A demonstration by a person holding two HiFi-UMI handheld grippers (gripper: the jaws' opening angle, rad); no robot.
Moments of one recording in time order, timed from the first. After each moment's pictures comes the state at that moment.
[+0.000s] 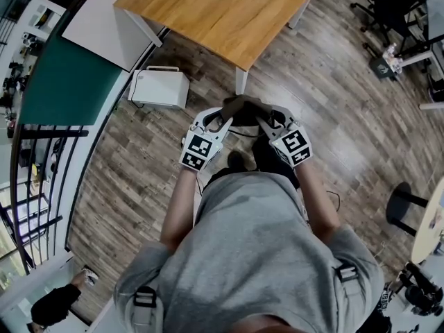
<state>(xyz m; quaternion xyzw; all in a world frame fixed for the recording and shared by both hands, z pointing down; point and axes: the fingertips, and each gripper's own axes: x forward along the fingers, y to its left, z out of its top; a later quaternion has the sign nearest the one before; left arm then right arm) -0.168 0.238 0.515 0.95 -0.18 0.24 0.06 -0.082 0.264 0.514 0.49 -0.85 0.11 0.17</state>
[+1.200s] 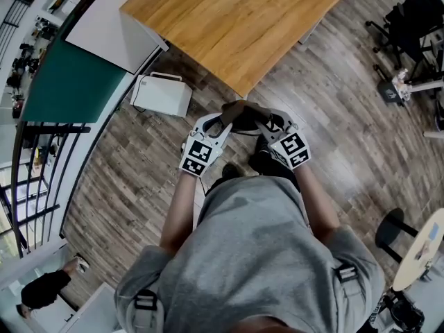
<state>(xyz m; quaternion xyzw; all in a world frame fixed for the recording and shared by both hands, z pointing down) -0.100 0.151 0.515 0.94 -0.22 0.26 0.07 -0.011 0.164 0.521 0.45 -0.87 0.13 0.17</state>
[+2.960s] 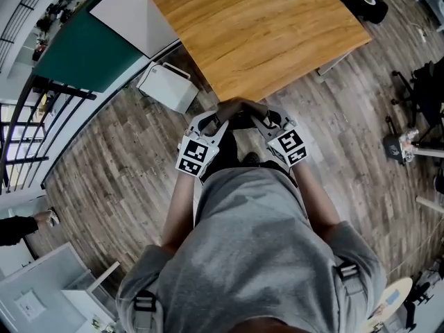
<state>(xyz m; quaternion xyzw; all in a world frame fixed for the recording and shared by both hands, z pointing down) -0.020 0.085 0.499 0.89 -0.38 0.25 0.08 0.069 0.070 0.511 0.31 -0.93 0.08 0.15</state>
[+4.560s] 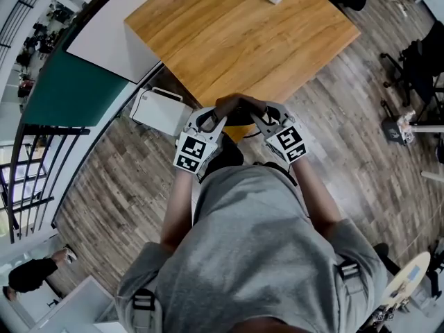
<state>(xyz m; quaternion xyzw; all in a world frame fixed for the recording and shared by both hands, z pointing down) -0.039 -0.051 0.496 0.92 -0.31 0.24 0.06 0.050 -0.049 0.502 0.39 -0.90 0.08 0.16</state>
